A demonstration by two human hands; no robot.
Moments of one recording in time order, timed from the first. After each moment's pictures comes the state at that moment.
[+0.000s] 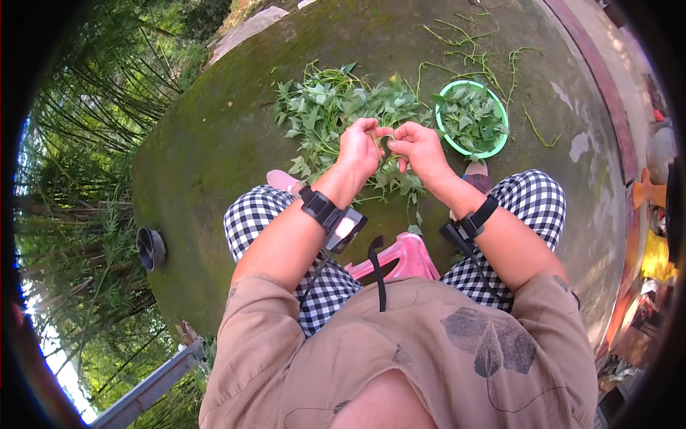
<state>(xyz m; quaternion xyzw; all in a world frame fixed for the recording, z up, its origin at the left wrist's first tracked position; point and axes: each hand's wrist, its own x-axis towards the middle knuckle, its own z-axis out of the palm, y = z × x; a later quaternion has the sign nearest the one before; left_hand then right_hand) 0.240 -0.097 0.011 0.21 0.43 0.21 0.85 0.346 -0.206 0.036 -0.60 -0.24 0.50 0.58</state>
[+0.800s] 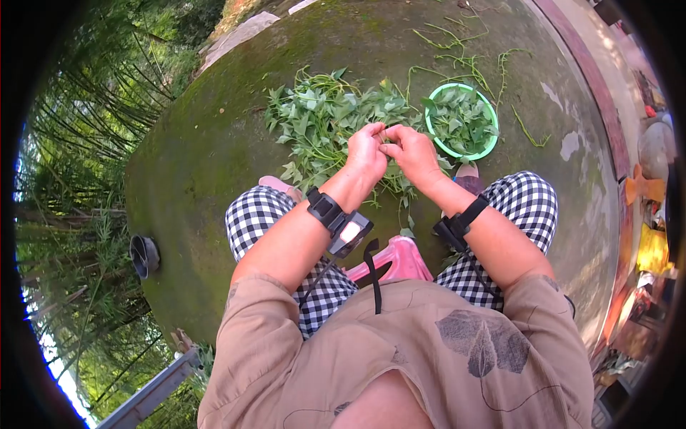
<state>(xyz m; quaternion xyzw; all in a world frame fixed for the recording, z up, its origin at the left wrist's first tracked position) 0.270 -0.114 -0.004 0.16 0.43 0.29 0.84 0.353 -0.205 0.021 -0.78 -0.45 0.22 0.37</state>
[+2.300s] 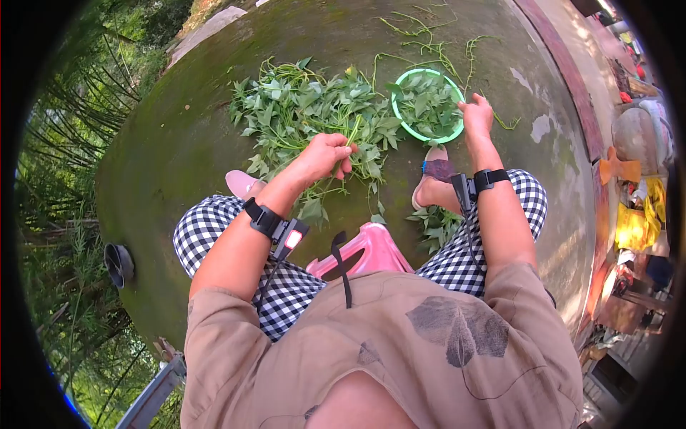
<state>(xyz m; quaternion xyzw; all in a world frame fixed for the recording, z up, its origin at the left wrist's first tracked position) 0.214 -0.113 0.030 0.65 0.33 -0.11 0.68 0.547 -0.273 -0.037 -0.92 -0.13 0.04 0.37</state>
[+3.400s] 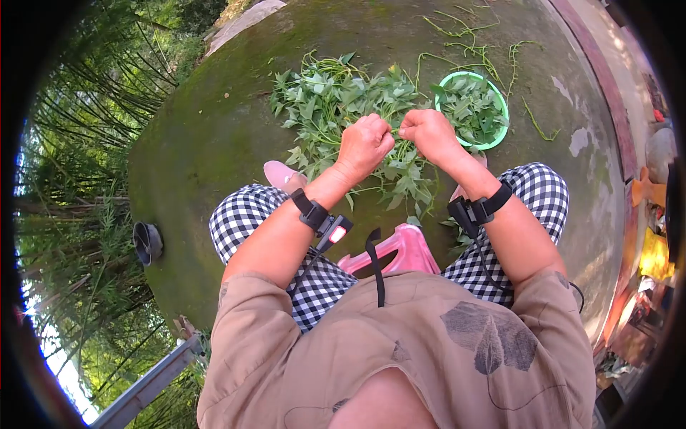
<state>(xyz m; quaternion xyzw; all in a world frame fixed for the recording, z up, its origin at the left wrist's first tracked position) 0.223 -0.114 0.009 0.90 0.21 0.27 0.27 0.377 -0.205 0.051 -0.77 -0.46 0.33 0.29</state>
